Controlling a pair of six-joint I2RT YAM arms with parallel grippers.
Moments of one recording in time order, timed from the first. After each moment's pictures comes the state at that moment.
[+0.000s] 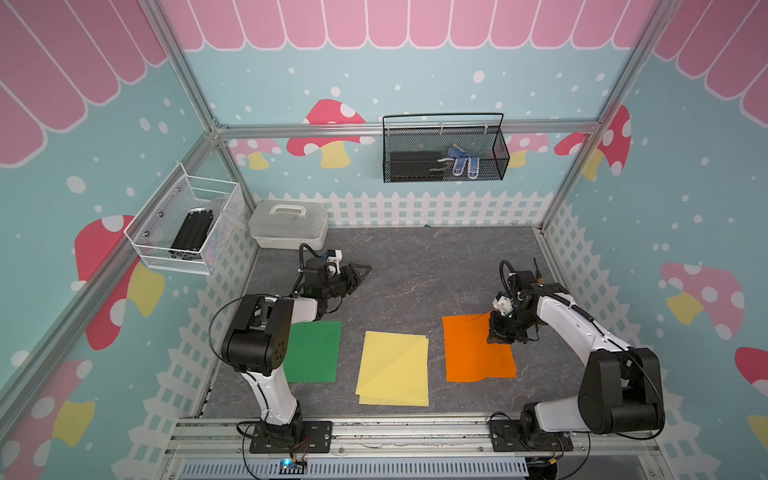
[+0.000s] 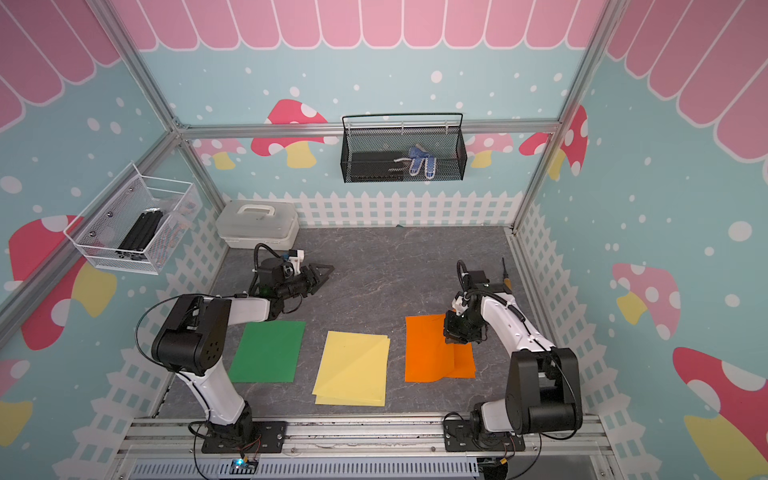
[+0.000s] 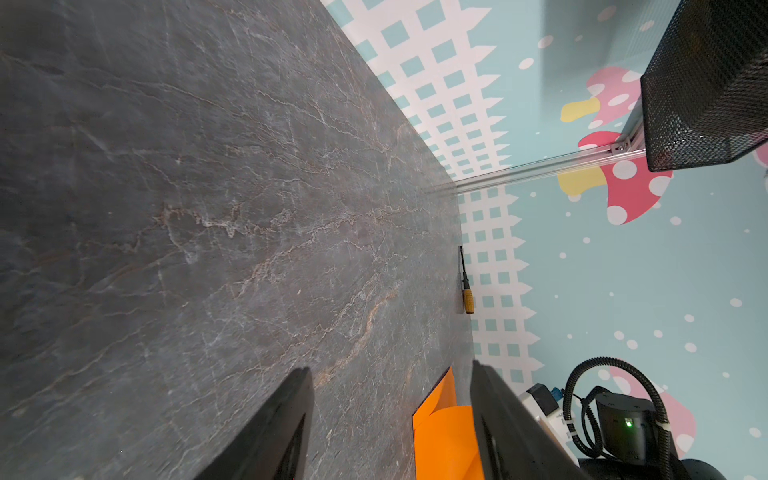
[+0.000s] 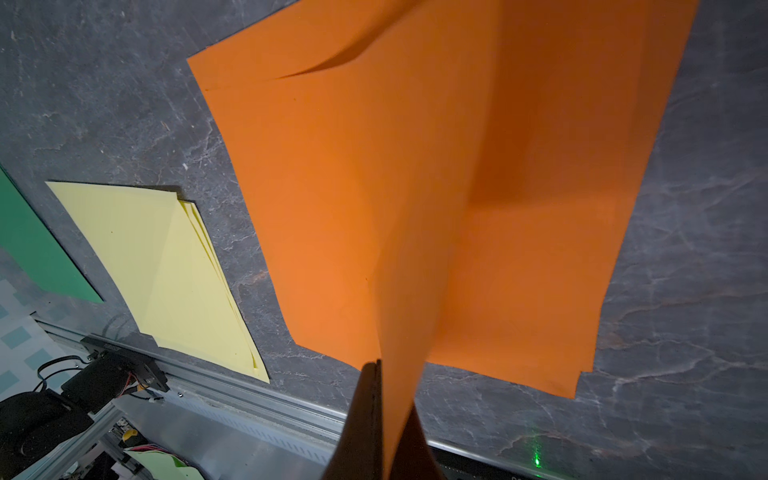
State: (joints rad) left arm -0.12 1.83 0.83 0.61 0.69 -0.94; right arm 0.07 1.43 0.95 -1.06 -0.34 0.23
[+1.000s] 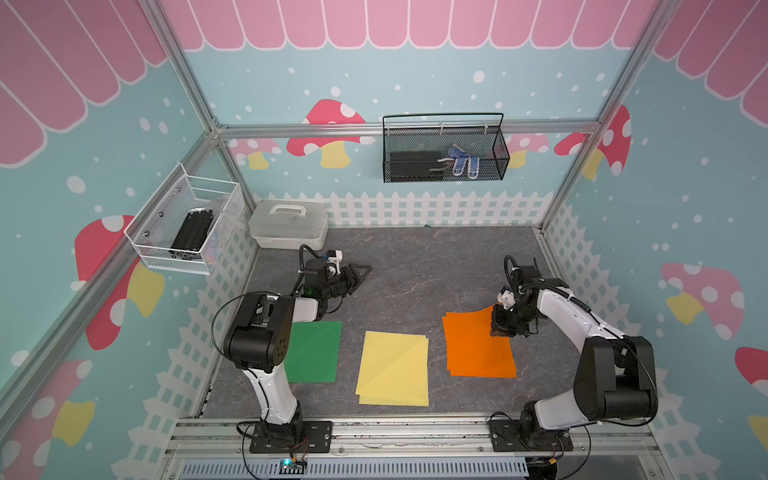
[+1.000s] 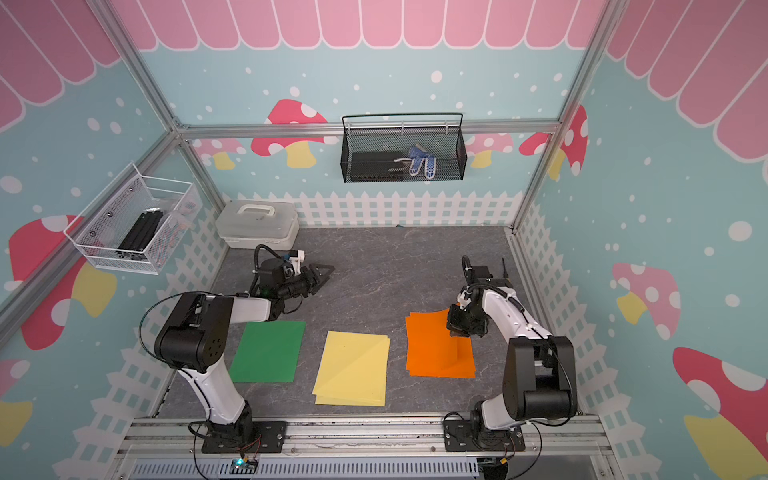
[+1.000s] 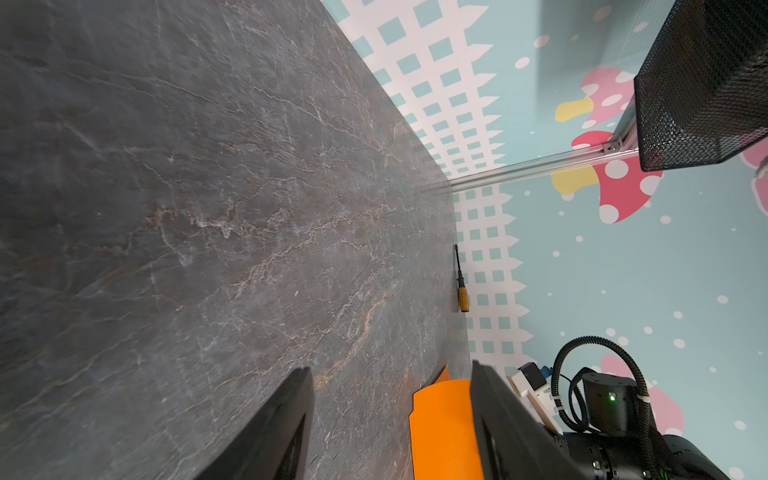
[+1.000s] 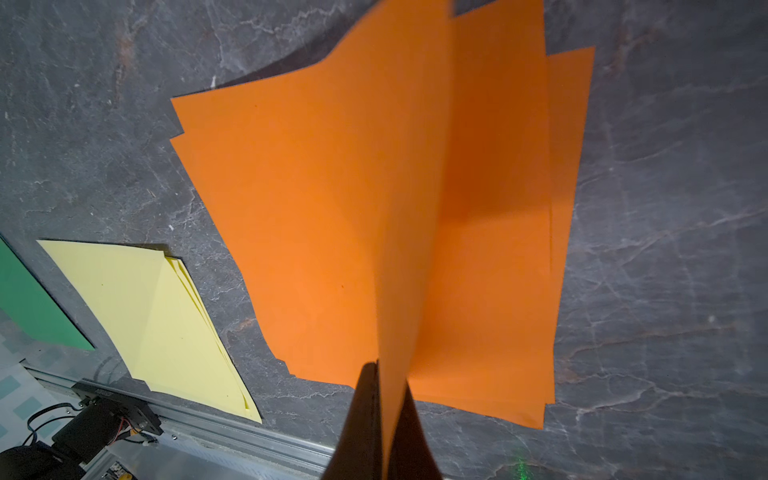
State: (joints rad) left arm -0.11 1.85 0.83 0.65 0.71 -0.96; right arm 0.02 1.48 0.99 -1.02 -0.29 0.24
